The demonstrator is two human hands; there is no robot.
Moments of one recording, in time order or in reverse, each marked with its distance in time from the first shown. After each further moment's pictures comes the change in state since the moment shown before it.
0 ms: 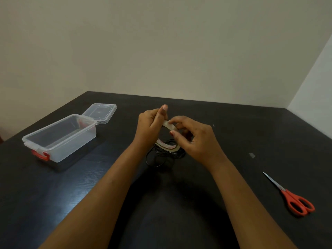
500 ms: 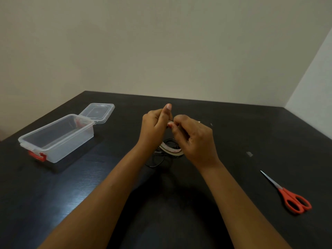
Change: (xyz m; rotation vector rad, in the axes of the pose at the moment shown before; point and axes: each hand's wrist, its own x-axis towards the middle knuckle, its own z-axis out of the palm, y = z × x) left_hand -0.005 0.016 0.015 -0.075 -0.016 -0.041; right_hand -0.001 -0.001 0.010 -0.209 0.281 -0.208
